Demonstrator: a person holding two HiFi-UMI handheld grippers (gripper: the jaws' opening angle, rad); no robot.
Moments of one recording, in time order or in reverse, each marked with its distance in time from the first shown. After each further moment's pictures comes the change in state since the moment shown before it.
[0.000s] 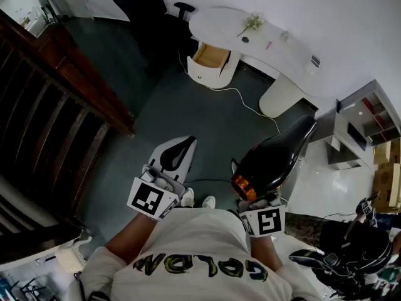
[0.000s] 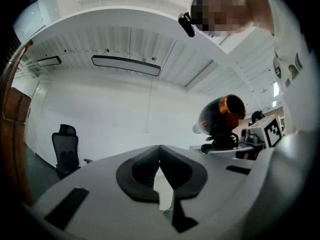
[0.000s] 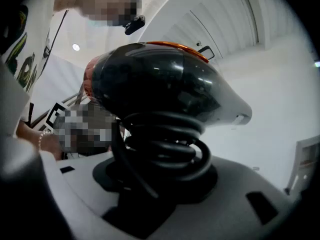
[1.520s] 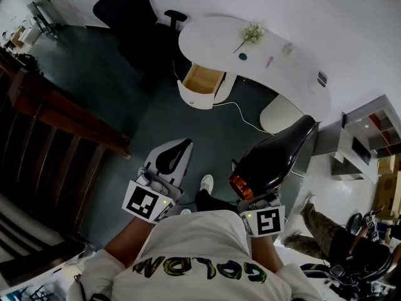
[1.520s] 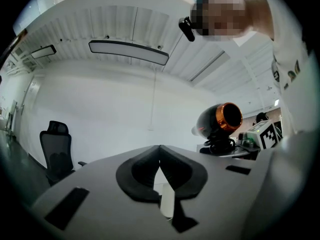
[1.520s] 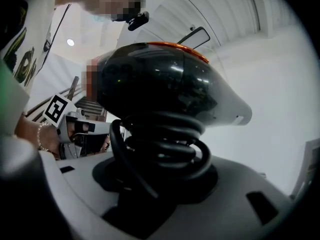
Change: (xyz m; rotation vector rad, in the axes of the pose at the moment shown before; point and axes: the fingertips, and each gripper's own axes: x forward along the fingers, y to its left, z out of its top) left arm 0.210 0.115 -0.015 -0.001 0.028 -0.012; right arm 0.182 -0.162 -0.035 0.010 0.042 -0.010
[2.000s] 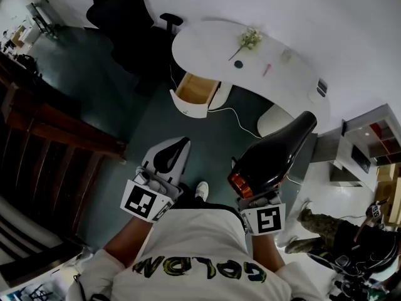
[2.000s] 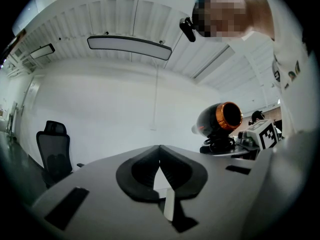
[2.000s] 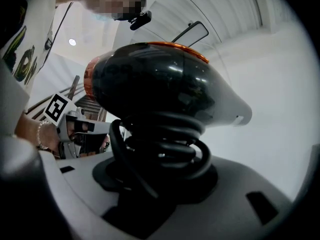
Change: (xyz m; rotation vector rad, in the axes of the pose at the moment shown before) left arm 0.091 0.025 -0.001 0.008 0.006 0.026; right arm 0.058 -0.082 -0.001 -0.020 -0.004 0.024
